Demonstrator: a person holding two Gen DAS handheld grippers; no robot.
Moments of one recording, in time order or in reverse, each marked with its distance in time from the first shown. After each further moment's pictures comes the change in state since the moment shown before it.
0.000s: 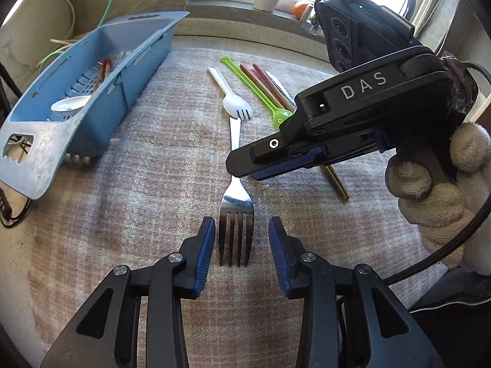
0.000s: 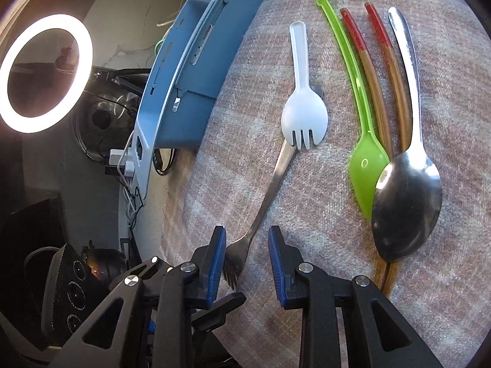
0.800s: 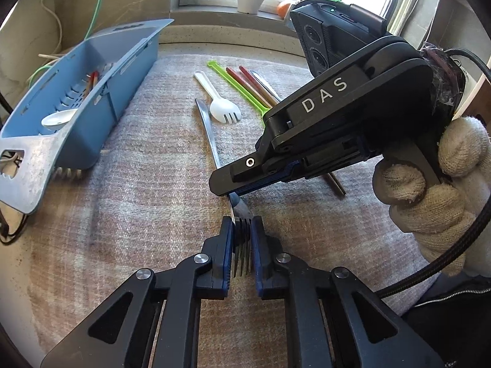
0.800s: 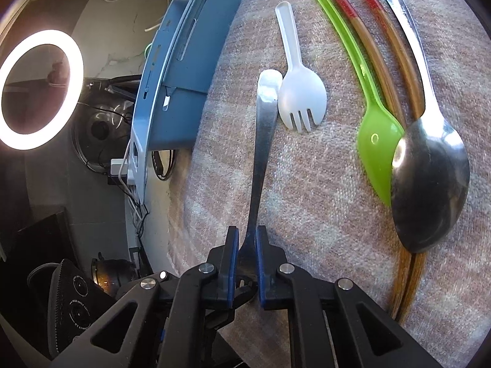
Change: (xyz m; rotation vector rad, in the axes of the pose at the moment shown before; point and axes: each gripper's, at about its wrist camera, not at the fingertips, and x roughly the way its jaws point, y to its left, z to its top) left arm 0.003 -0.002 -0.001 0.071 -0.026 -0.017; right arm 0.012 -0.006 -0.006 0.075 -0.006 0.036
